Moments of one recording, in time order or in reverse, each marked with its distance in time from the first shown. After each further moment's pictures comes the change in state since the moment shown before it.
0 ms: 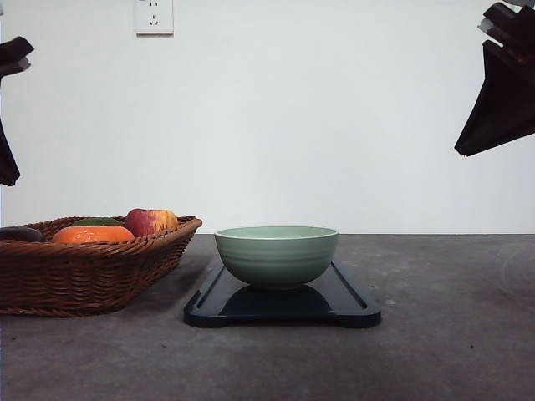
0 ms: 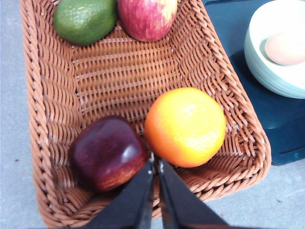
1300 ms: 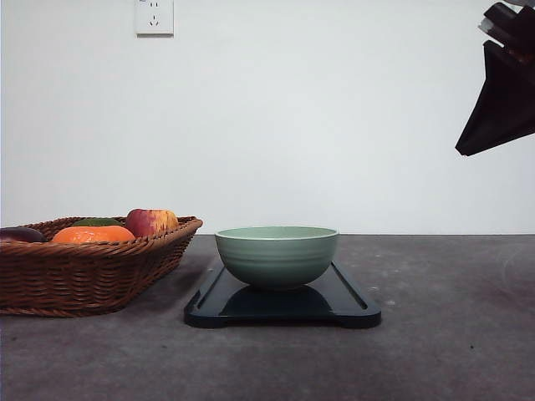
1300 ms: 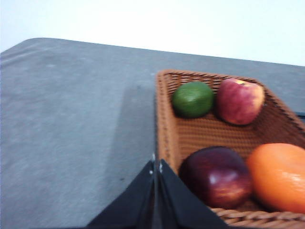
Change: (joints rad) left_arx 0.303 -0.909 -0.616 0.279 -0.040 -0.021; right_arx 0.000 0.000 0.000 0.000 0.000 0.000
